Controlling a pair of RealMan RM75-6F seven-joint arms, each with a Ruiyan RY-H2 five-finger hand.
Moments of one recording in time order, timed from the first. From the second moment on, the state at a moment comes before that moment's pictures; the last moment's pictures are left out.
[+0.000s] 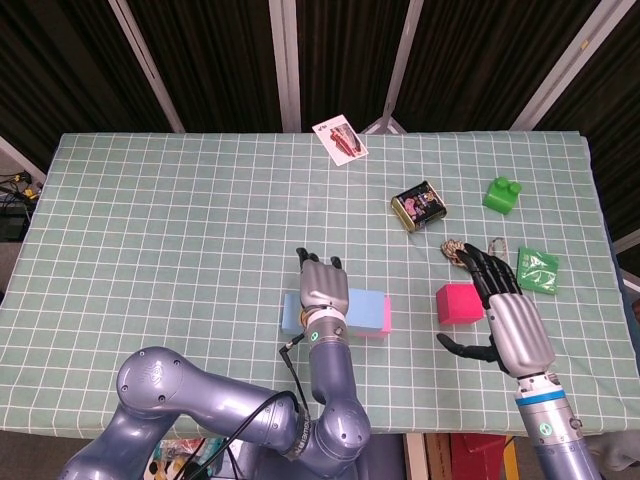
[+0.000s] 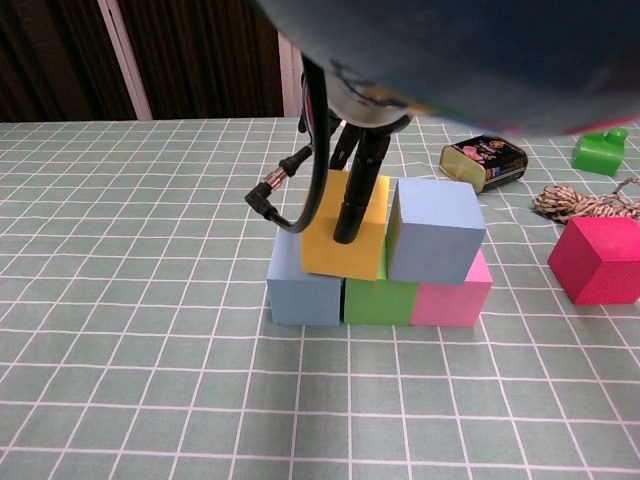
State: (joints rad) left arm -1.68 -1.95 -0.84 -1.46 -0.32 1.72 1.68; right arm 0.29 -0.98 0.16 -2.33 -1.30 1.37 -0.21
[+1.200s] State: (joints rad) left arm -1.65 -1.95 -0.83 -1.48 -0.28 1.70 1.65; right arm 0.29 -0.98 0.16 -2.33 -1.29 1.36 -0.21
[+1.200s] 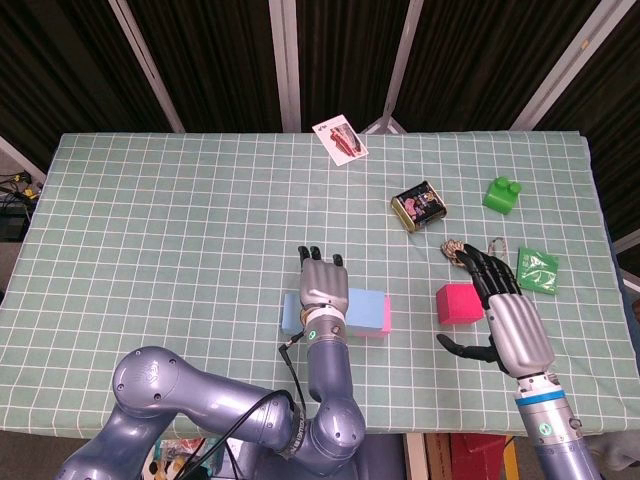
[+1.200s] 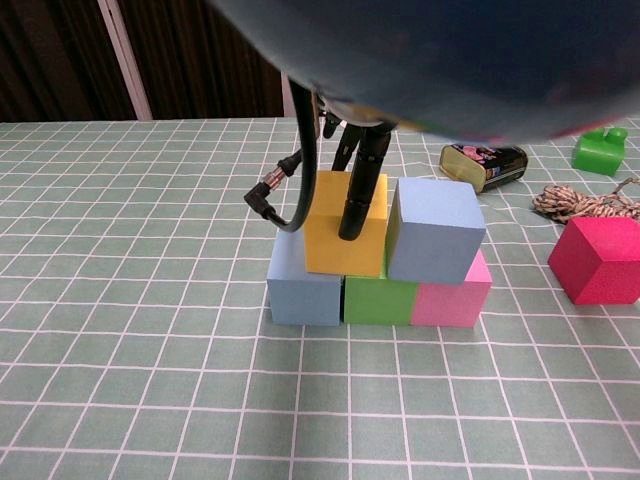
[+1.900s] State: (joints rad) left arm -1.60 -1.90 -0.85 -1.60 -0.29 1.69 1.61; right arm 0.29 -0.99 0.16 -2.32 -1.30 1.36 -0.22
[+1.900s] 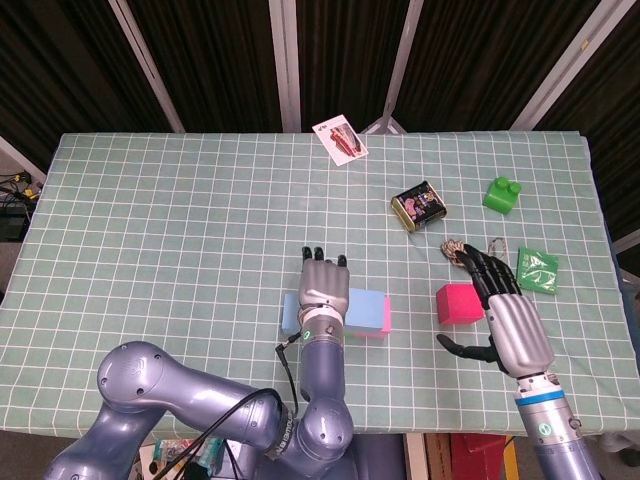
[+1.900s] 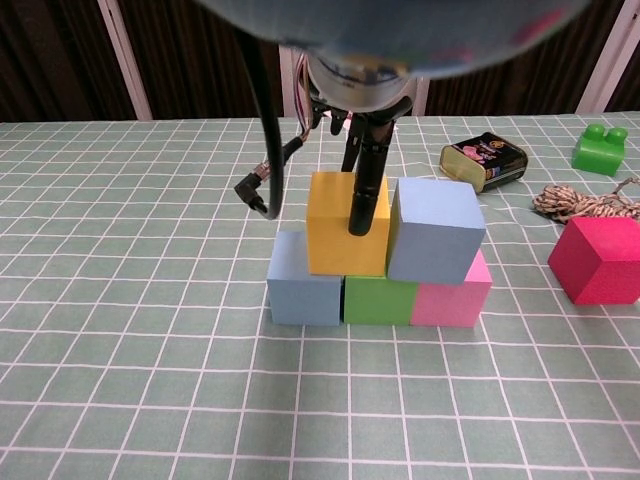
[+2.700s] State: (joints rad) left arm -1.33 -1.56 -0.86 -2.11 -0.14 1.60 1.37; right arm 0.30 -1.00 0.16 -2.31 -1.29 1.36 -0.24
